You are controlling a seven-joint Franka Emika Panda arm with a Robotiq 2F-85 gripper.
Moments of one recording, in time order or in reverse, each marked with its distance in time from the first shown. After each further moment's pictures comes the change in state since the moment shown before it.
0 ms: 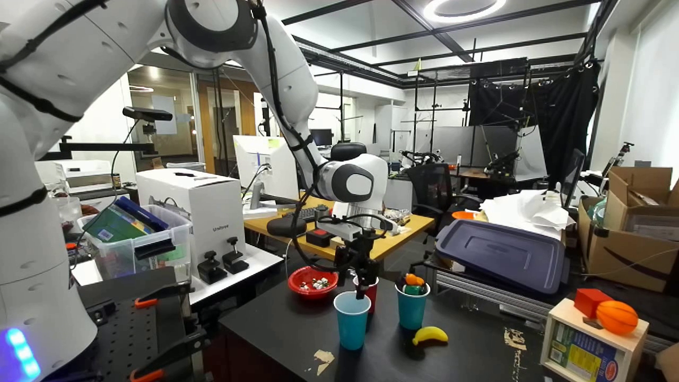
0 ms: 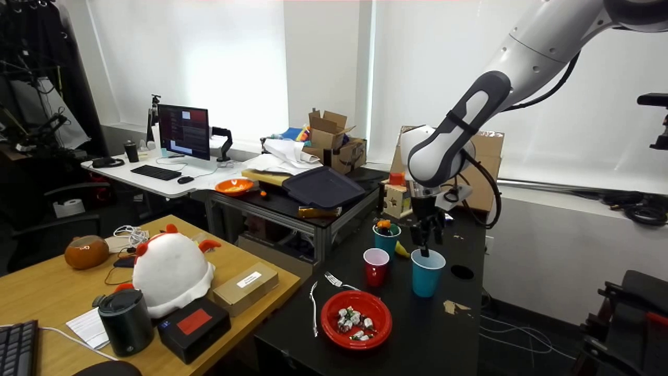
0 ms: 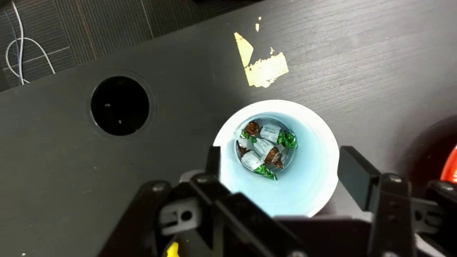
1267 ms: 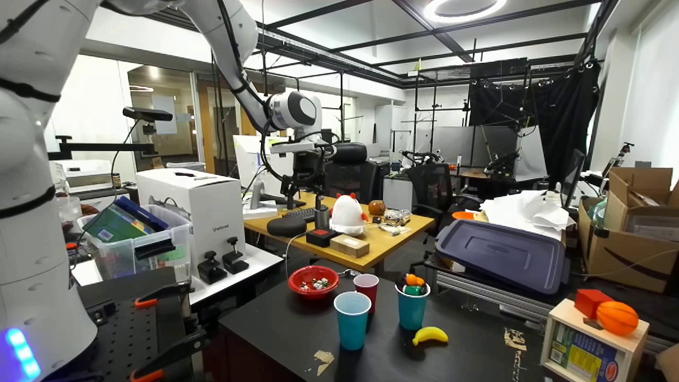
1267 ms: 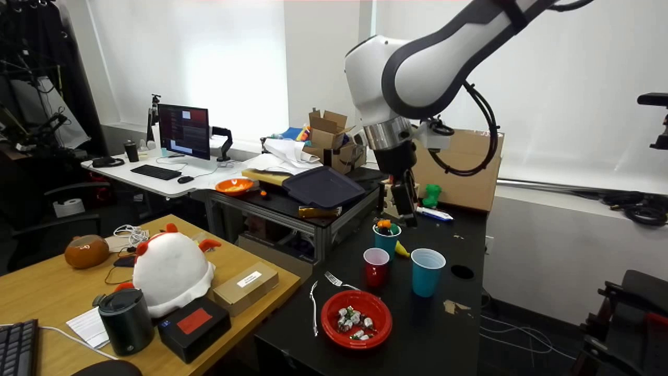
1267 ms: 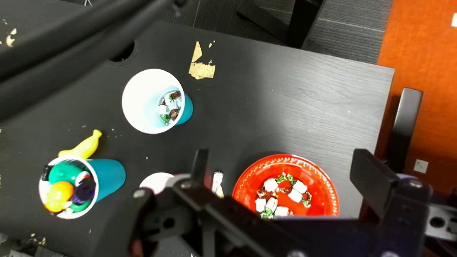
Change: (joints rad) arm 0.255 -0.368 0.147 -0.073 -0.190 -0.369 -0.062
